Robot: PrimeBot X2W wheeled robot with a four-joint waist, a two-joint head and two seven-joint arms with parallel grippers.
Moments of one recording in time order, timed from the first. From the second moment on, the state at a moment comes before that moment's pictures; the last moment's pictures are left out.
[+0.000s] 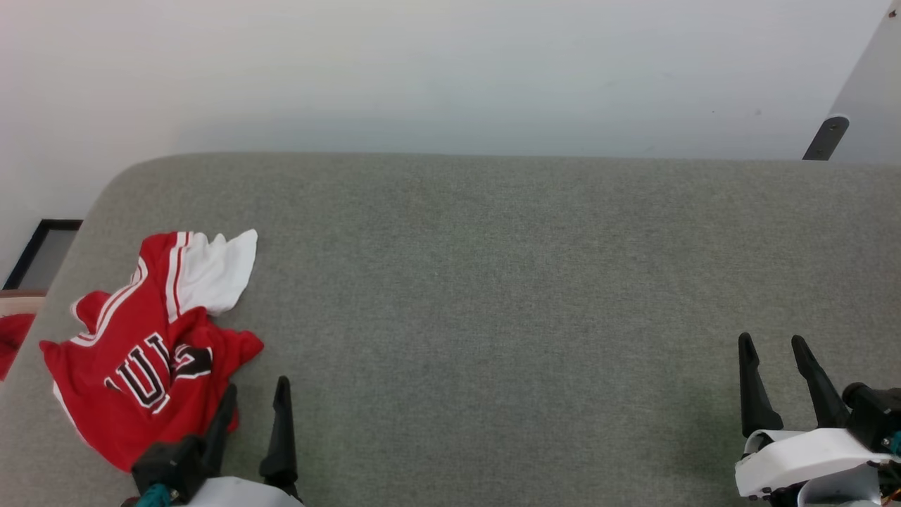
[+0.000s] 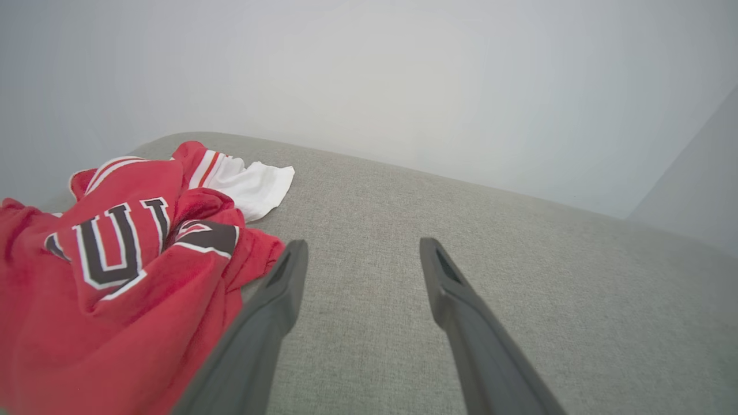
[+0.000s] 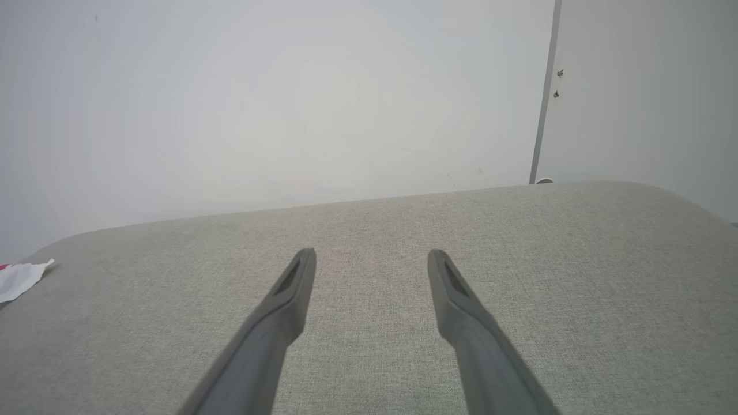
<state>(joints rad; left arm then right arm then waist) 0.03 0.12 -0.02 0.14 -0.35 -0.02 -0.18 -0.10 -0.07 -0.08 0.23 0.23 0.13 -0.18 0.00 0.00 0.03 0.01</state>
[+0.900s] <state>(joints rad) 0.04 0.11 -0.01 0.12 -0.13 -0.03 -0.24 -0.09 -0.06 -0.10 0.24 0.09 0.13 -0.24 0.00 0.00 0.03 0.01</state>
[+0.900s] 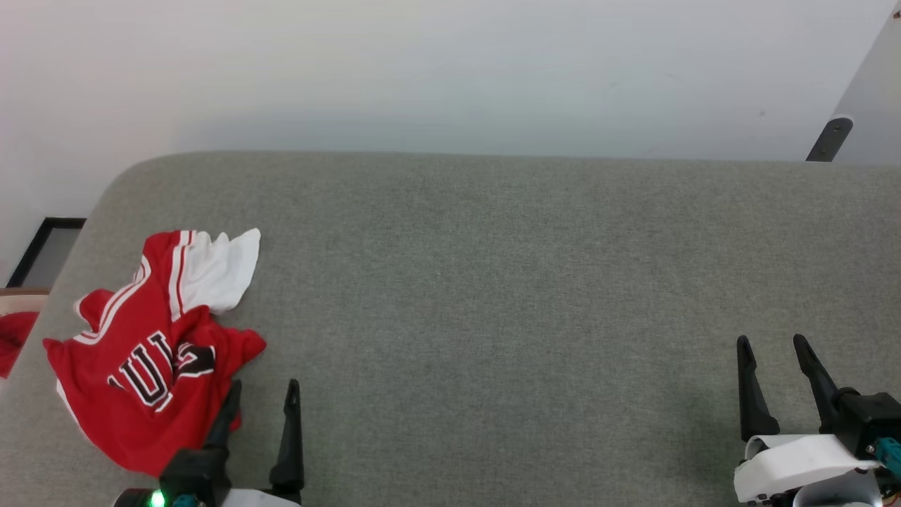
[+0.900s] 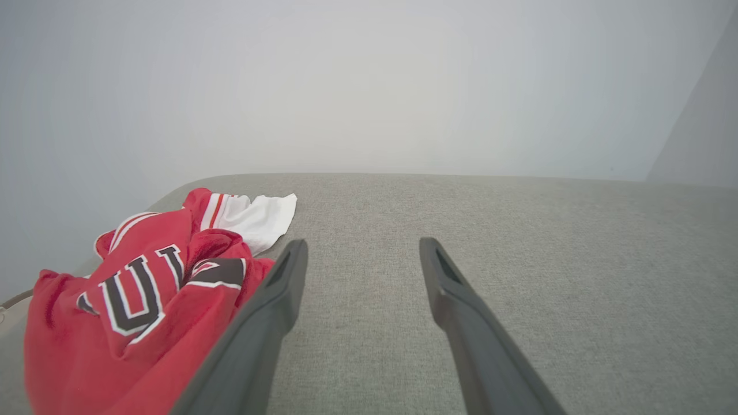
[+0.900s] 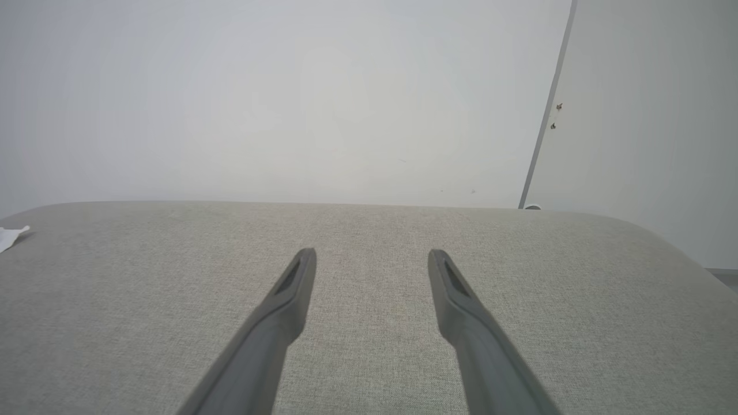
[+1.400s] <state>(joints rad) 0.05 0.09 0.01 0.12 -0.05 -0.06 -0.26 -0.09 -0.06 -0.11 0.24 0.04 0.13 -0.26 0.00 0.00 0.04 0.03</state>
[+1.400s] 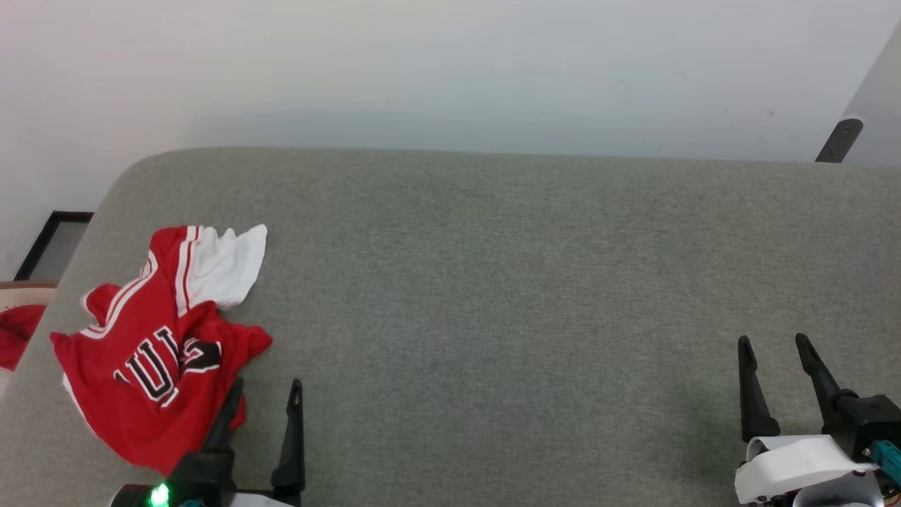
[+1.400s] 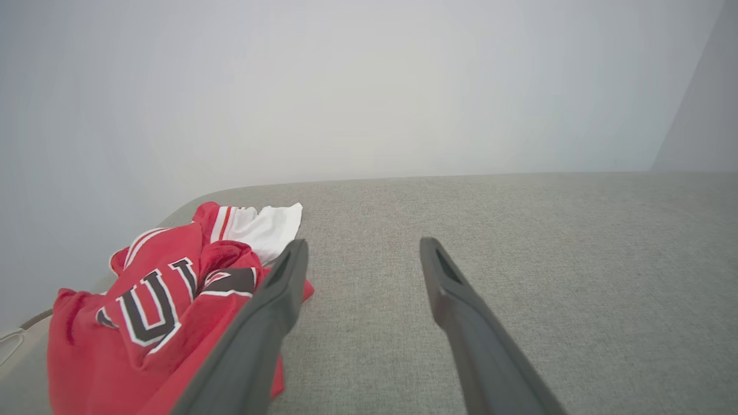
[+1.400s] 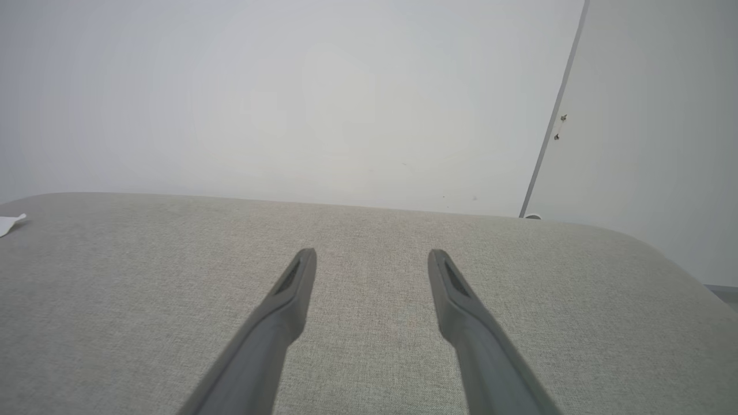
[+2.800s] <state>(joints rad) 0.13 0.05 0.12 0.09 -0.25 0.01 -0.26 -0.27 -0.09 0.25 0.38 0.16 0.13 -0.26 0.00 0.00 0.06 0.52</state>
